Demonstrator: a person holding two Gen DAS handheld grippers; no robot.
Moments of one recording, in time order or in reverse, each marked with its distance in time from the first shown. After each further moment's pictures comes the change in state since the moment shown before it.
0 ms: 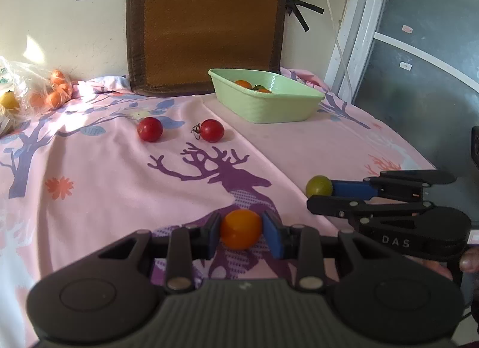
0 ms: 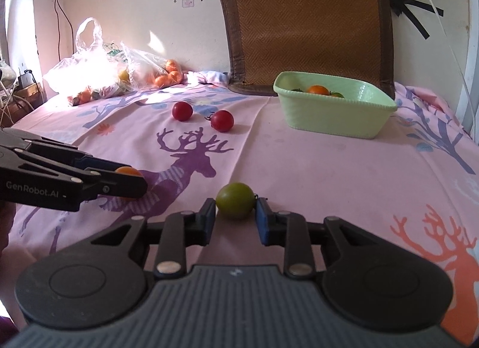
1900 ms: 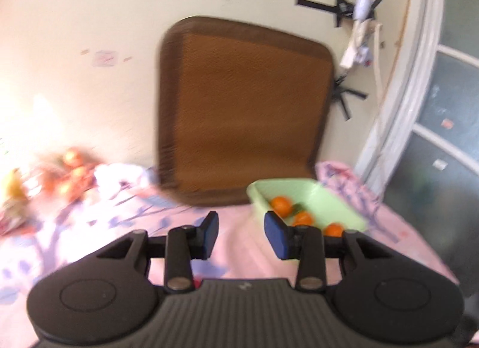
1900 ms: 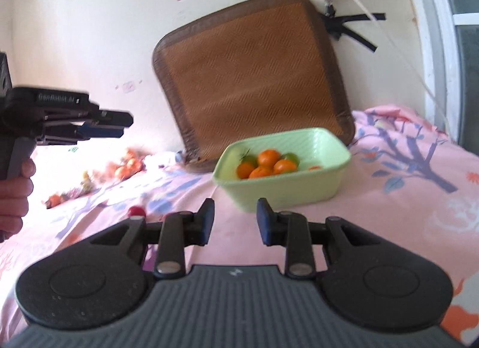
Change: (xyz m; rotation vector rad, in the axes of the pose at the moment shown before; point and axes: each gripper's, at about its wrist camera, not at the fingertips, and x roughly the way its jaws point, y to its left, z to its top) left arm 0.009 0.065 0.122 -0.124 -0.175 0.080; right arm 0.004 -0.055 0.052 0.242 -0.194 -0.050
